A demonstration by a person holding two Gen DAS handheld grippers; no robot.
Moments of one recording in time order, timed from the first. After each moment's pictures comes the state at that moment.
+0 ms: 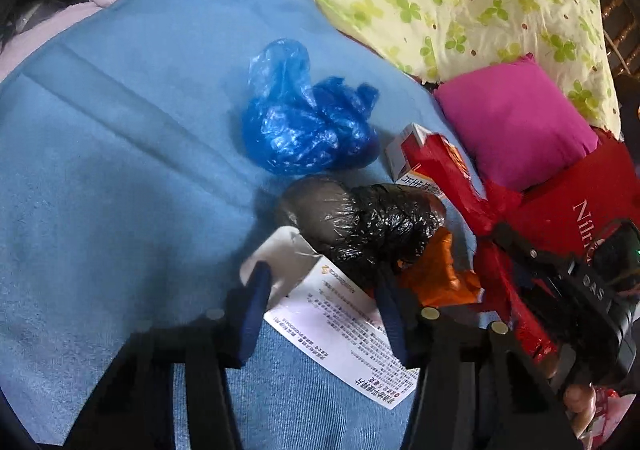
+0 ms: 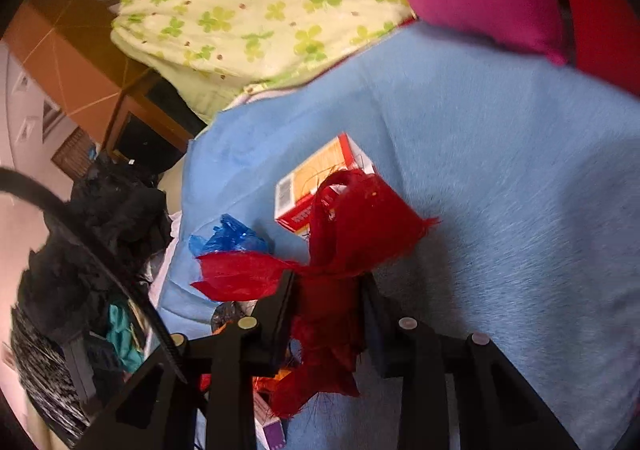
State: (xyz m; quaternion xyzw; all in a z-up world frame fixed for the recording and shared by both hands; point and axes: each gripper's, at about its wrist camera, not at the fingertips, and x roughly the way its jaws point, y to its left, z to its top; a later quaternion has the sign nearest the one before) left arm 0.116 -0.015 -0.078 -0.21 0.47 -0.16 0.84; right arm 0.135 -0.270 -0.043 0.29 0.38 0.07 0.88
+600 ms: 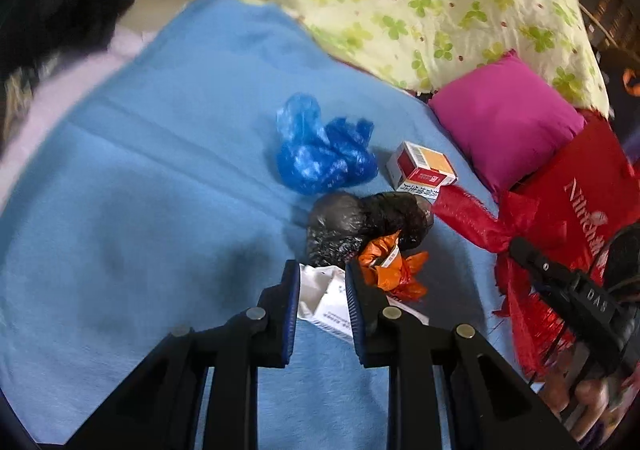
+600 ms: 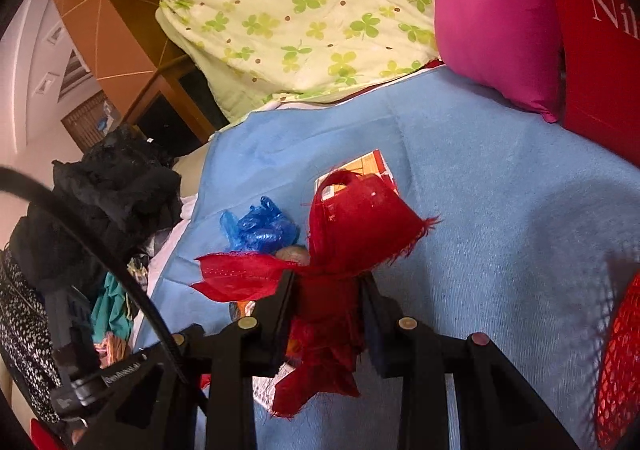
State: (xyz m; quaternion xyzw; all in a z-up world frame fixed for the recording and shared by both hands) left arm 0.081 0.015 -0.032 -0.14 0.43 -0.15 0.88; right arm 0.072 -0.248 -0.008 0.22 0.34 0.08 0.91
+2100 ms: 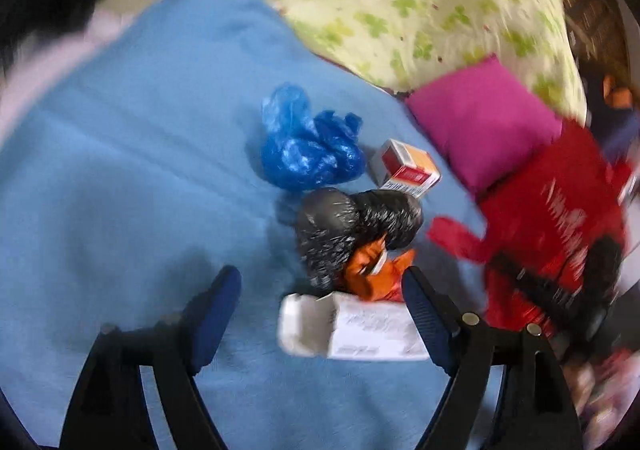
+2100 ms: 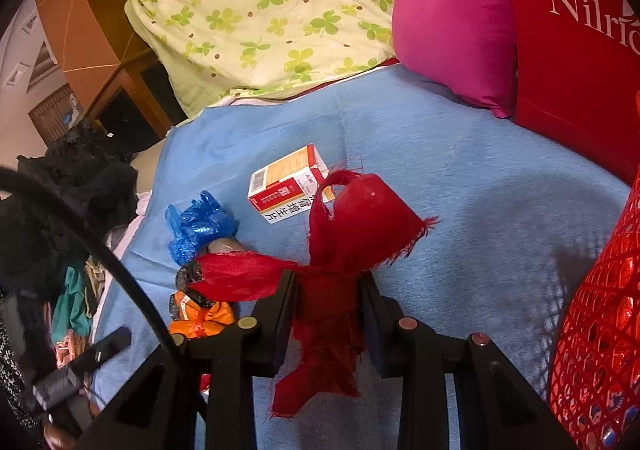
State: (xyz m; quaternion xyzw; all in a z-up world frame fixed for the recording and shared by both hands) left arm 0.096 0.031 -0.055 -0.22 0.44 -0.22 0.84; right arm 0.070 -0.276 -0.020 0.19 0.37 0.01 0.91
